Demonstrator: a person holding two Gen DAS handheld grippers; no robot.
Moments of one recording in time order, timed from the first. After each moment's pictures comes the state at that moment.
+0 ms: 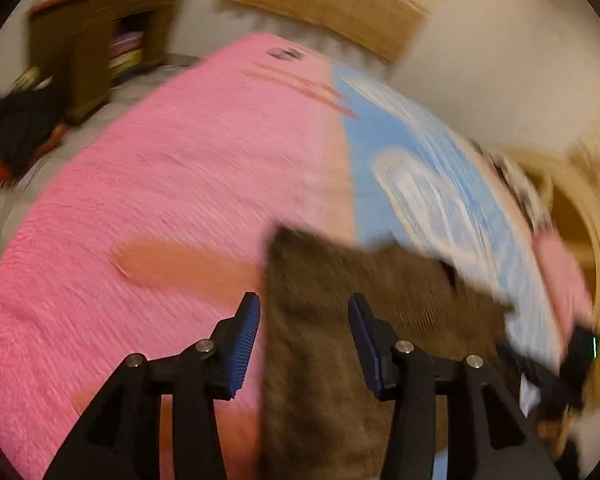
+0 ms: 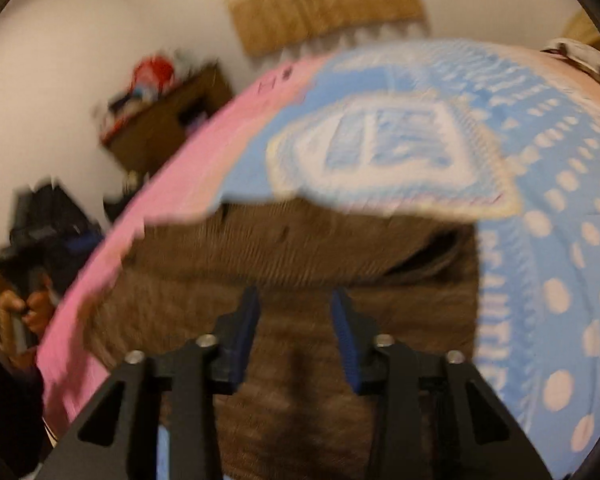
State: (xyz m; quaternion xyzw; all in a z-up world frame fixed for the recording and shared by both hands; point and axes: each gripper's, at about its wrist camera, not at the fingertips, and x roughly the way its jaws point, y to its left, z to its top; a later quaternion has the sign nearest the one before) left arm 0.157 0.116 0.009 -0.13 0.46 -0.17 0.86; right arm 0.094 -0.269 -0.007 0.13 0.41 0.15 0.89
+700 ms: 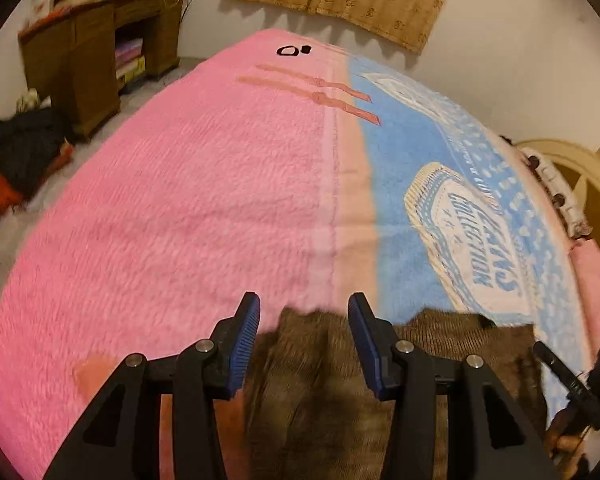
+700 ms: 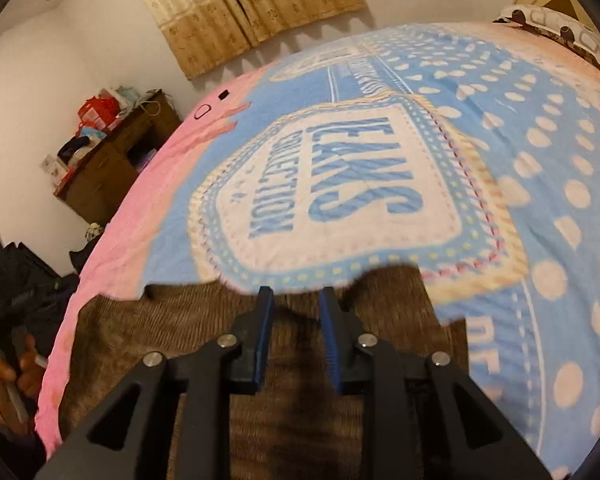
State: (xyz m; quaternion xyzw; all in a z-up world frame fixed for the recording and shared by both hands) left arm 0.252 0.101 0.007 -0.12 0.47 -0.12 0.87; right arm 0.173 -0.312 -0.016 0.19 0.40 0.06 0.90
